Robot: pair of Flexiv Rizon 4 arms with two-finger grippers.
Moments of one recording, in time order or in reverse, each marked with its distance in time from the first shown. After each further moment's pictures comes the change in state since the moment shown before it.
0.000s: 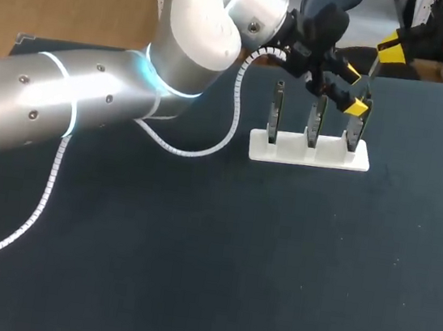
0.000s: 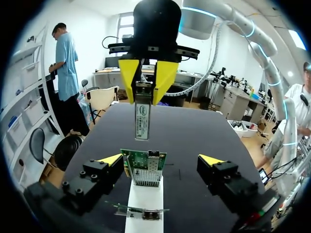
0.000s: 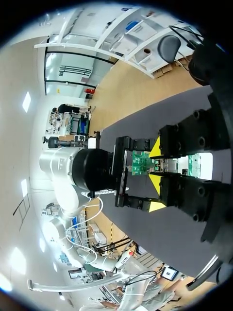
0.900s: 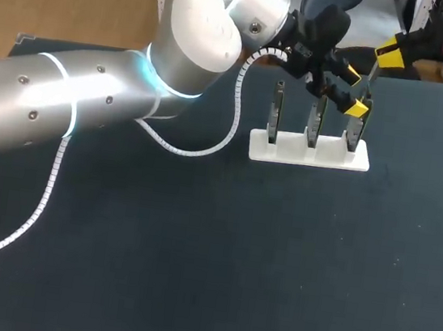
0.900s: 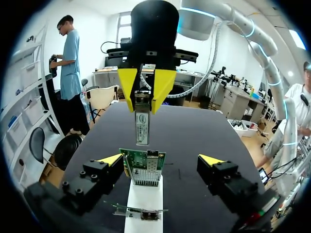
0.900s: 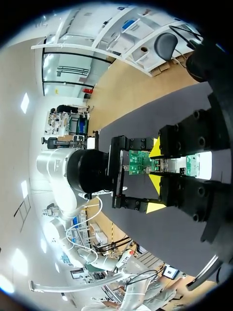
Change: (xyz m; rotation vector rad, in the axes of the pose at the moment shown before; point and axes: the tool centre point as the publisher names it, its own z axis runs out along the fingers) left arm 0.001 0.000 0.001 -0.002 0.011 -0.002; right arm 0.011 0.001 0.004 -0.009 0.009 0.018
